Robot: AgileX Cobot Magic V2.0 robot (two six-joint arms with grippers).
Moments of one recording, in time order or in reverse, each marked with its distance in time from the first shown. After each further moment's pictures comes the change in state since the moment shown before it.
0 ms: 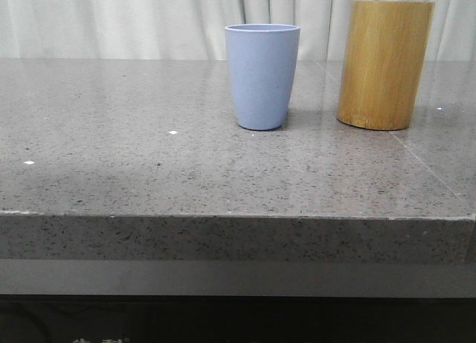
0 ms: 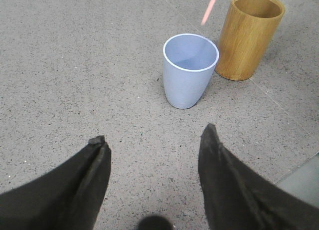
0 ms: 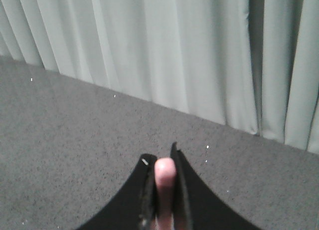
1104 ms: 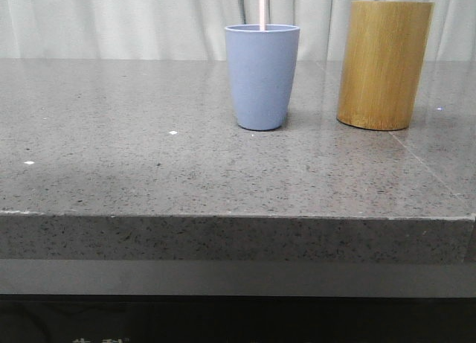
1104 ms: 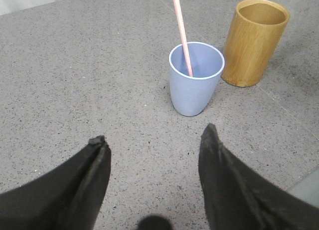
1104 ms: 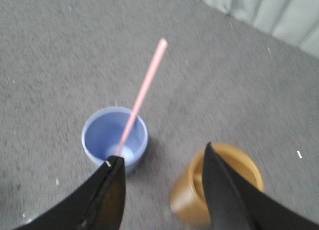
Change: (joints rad) left arm 0.000 0.000 0.000 0.033 -0.027 0.000; right arm -0.053 -0.106 0.029 -0.198 0.501 -0.003
